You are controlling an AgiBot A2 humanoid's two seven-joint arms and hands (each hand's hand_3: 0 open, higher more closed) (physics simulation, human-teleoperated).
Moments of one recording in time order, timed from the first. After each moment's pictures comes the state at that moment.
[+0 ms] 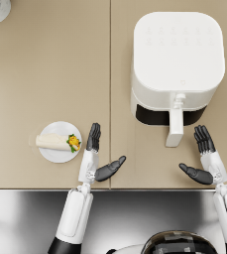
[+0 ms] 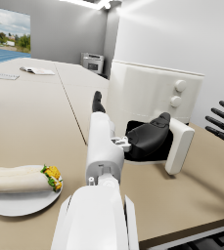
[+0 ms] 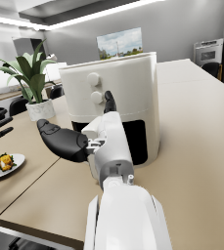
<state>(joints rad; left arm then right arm) 0.19 1.21 0.21 -1.79 1.00 0.07 0.07 0.19 -1.21 0.21 1.79 1.00 0.07 -0.07</state>
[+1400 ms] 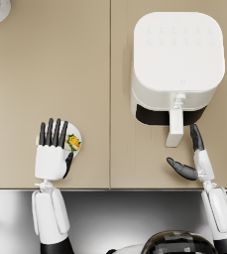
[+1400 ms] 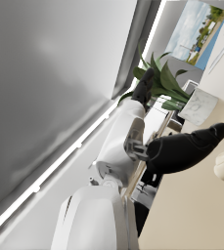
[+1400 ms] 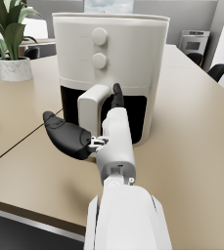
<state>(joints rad) 0.22 1.22 -0.25 -1.79 2.53 -0.41 -0.20 0.20 -1.34 0.25 1.61 1.33 0.00 0.00</state>
